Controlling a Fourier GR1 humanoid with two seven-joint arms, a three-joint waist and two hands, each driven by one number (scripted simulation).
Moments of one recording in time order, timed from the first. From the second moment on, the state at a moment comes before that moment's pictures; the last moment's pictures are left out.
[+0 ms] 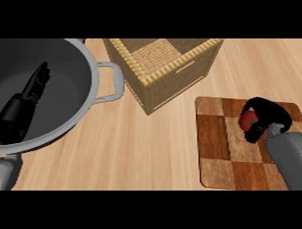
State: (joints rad) left arm -0.18 0.36 0.00 -1.58 -0.06 0.00 0.02; right arm -0.39 -0.38 0.13 -1.16 0.77 0.38 0.56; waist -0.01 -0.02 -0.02
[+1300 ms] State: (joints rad) left arm -0.18 0.35 0.01 -1.54 -0.07 -0.02 -0.02; right arm -0.65 -0.10 0.13 -1.91 1.32 0.08 1.08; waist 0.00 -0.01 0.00
